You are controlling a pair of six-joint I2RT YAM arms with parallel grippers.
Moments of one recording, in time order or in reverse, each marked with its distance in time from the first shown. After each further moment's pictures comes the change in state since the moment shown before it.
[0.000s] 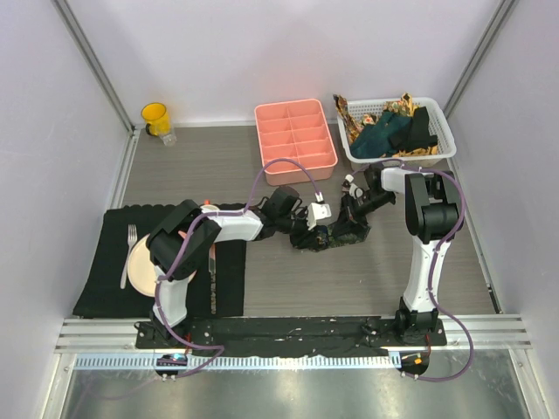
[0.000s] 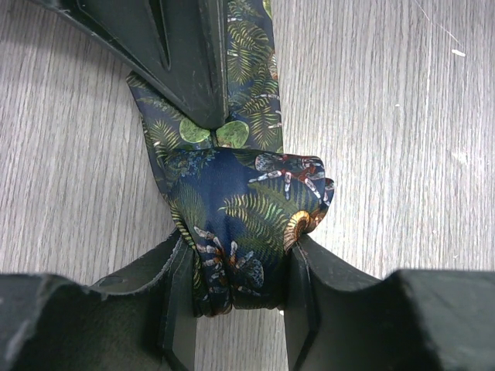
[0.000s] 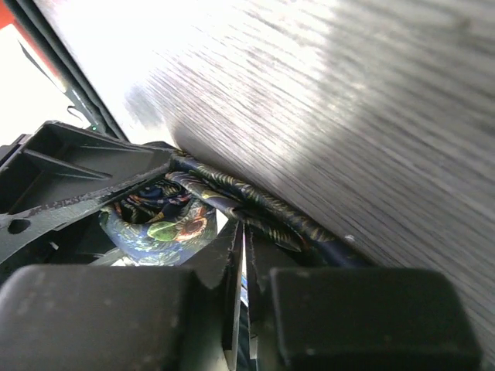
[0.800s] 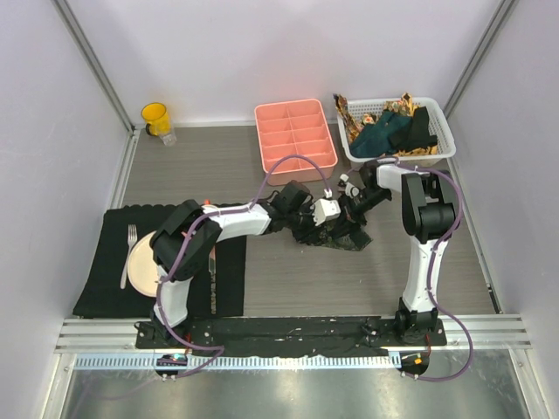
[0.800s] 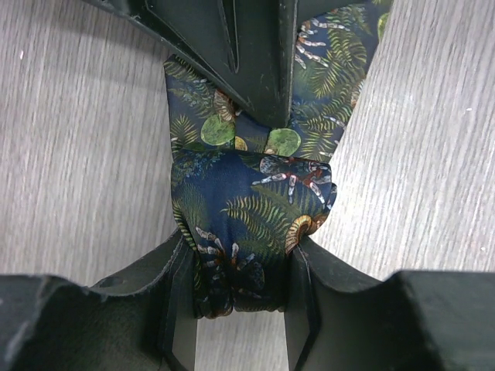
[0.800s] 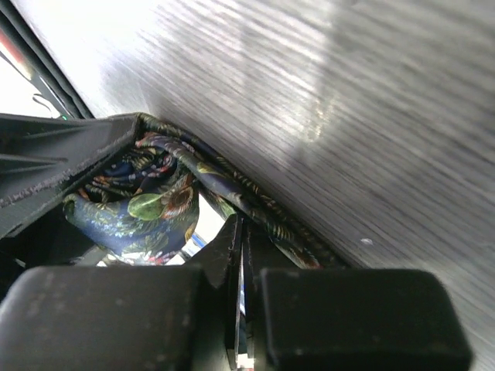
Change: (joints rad) left arm -0.026 0.010 0.127 -0.202 -0.213 0.019; right arm 0.024 0.006 0.044 -0.063 0.069 -0.037
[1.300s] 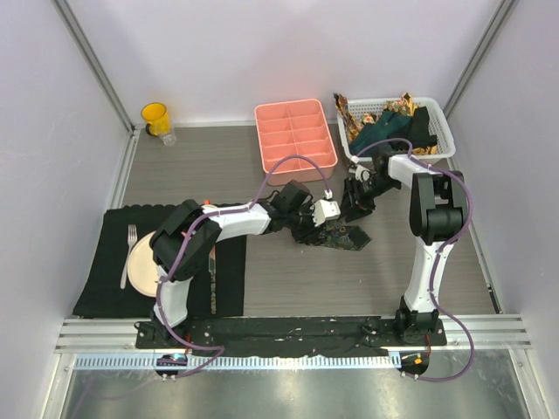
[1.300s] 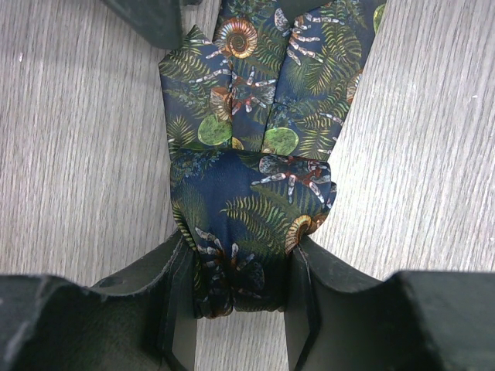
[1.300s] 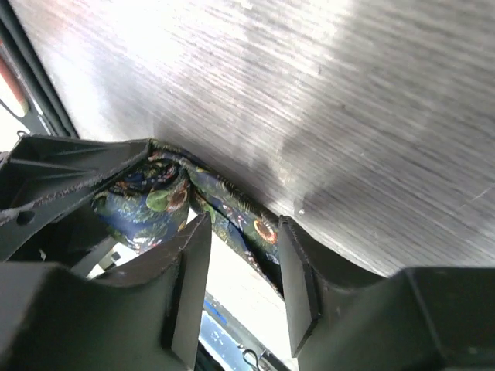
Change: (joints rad) left arm 0.001 0.006 0.018 -0.038 0.000 0.047; right arm -0.062 -0.034 0.103 0.008 0.048 -0.057
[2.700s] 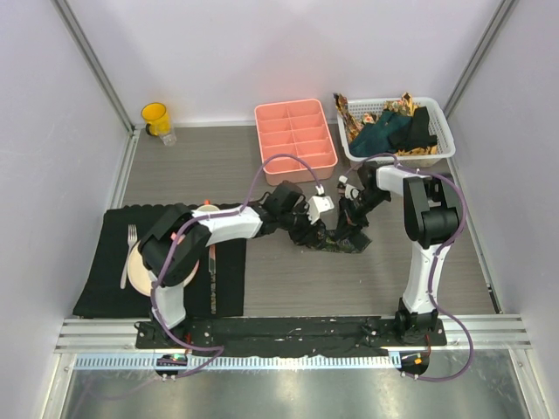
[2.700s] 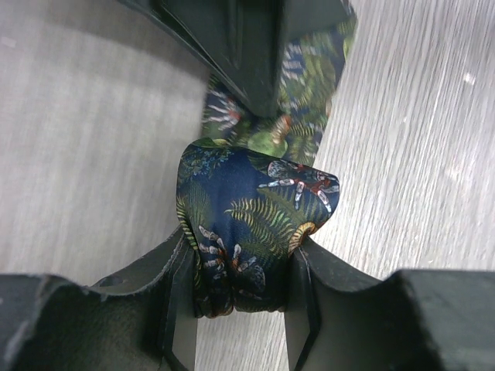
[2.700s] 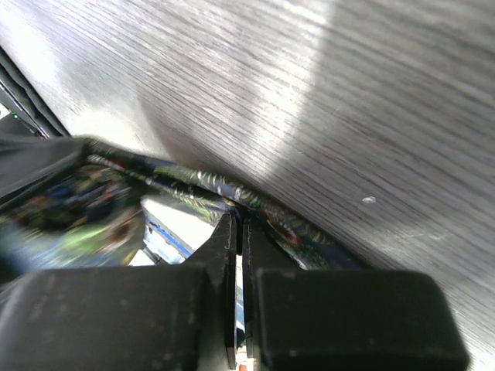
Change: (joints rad) left arm 0.013 -0.079 -0.090 0.080 0.072 -0.150; right arm 0.083 -0.025 -0.140 -0.016 0.056 0.024
